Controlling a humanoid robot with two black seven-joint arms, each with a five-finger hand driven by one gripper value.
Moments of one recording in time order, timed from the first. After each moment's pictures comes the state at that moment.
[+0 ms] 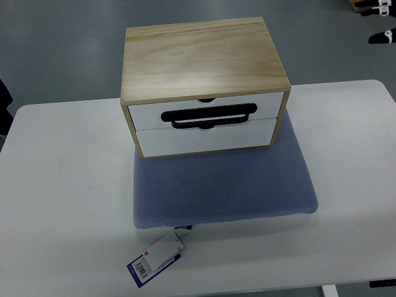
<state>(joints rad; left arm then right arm) 0.02 0.00 -0.07 -0.15 0.00 -0.02 0.08 0.91 -1.11 0.73 1.29 -0.56 0.61 0.14</state>
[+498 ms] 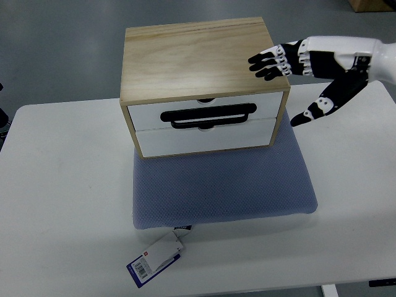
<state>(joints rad) 0.02 0.00 -0.07 -0.15 0.00 -0.02 0.08 1.01 -0.99 0.56 1.62 -0.66 0.61 0.07</state>
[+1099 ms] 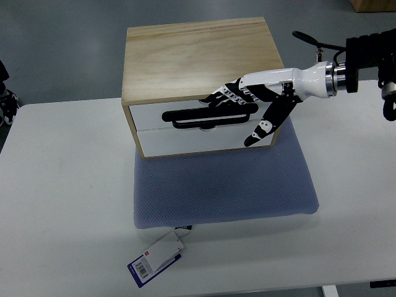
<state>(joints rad) 0.02 0.00 -0.07 -0.15 0.00 -0.02 0.08 1.25 -0.71 0.22 1.36 -0.70 0.57 0.07</state>
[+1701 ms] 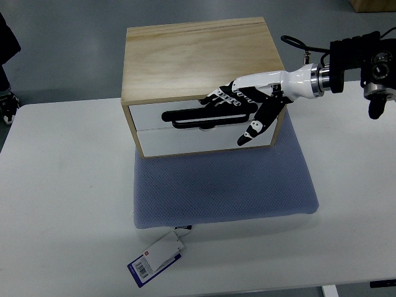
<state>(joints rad) 0.02 0.00 -0.07 -0.15 0.00 -0.02 0.08 1.26 -0.64 0.19 1.27 -0.73 0.57 0.07</state>
